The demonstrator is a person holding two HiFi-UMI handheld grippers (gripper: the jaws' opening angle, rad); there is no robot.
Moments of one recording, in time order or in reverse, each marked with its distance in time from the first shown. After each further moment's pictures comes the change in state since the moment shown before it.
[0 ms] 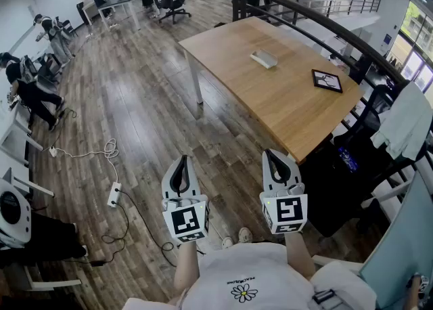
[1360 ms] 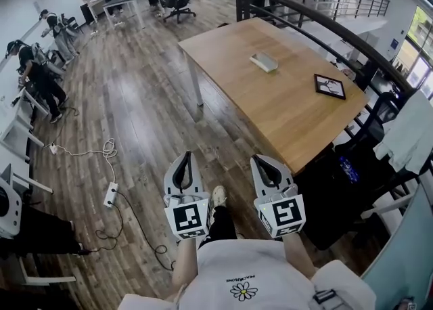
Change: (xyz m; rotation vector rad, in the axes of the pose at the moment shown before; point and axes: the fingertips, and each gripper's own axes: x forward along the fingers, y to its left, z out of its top) left arm 0.053 -0.045 -0.009 0.049 -0.039 -0.007; right arm 0.033 -0.012 -0.023 0.041 -0.042 0.205
